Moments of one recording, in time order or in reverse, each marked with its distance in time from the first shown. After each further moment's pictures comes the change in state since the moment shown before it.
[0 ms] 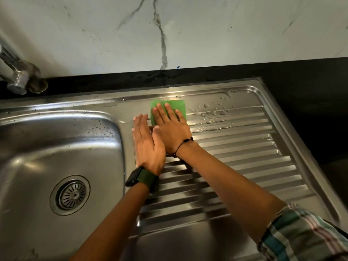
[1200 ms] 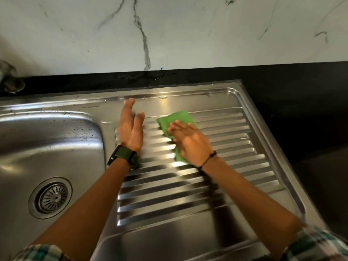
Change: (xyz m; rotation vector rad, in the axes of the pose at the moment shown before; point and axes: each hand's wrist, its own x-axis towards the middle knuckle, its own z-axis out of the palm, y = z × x) left_hand 0.037 0.007 0.007 -0.325 -0.130 0.006; right_hand -0.078 0.073 -0.006 0.183 0.200 -0.149
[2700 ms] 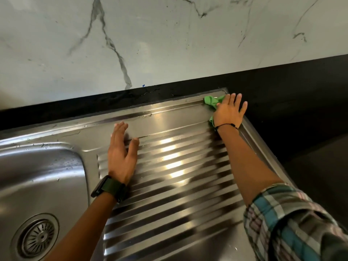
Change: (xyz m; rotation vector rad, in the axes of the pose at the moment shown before) left_hand 0.001 0.000 0.007 0.201 -0.144 0.098; right_hand 0.052 0.163 -0.030 -0.244 0.244 0.939
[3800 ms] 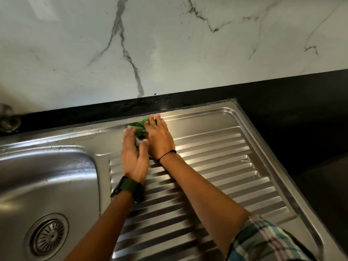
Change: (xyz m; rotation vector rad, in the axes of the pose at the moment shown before) left_hand 0.006 0.017 0.012 -0.033 0.150 -0.098; right_hand -0.112 -0.161 -0.004 0.368 -0.301 -0.712
